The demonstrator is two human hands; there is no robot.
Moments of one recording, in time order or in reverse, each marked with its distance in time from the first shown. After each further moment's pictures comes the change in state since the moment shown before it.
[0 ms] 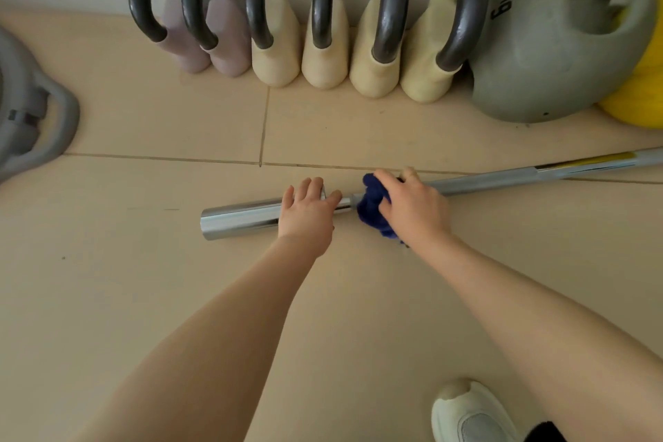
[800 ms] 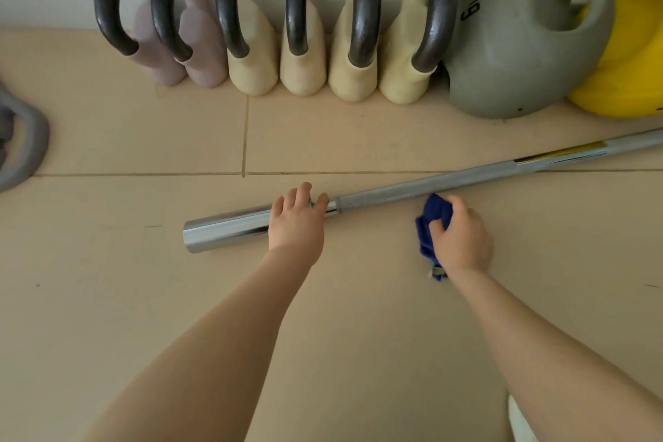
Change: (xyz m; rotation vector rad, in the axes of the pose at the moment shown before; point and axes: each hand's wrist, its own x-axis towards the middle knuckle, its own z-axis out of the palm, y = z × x) left_hand 0.002 0.003 0.007 0.034 0.075 0.010; right_hand -0.042 0.068 0.020 0.242 0.159 0.590
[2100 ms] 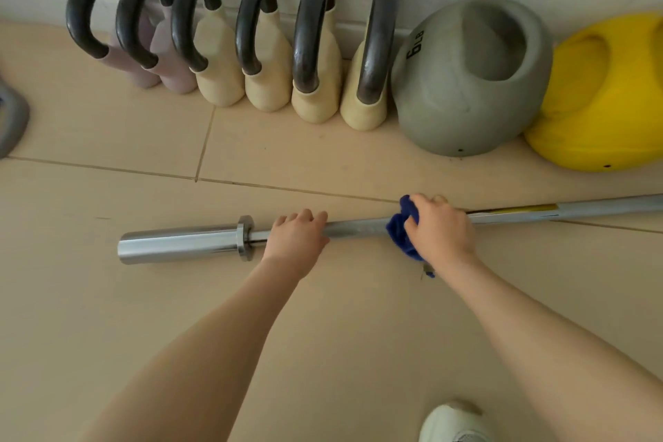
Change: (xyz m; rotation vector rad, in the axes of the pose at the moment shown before) left_hand 0.023 0.102 -0.012 -0.044 -0.094 -0.041; right_hand 0.093 0.028 -0.058 -0.319 -0.152 -0.469
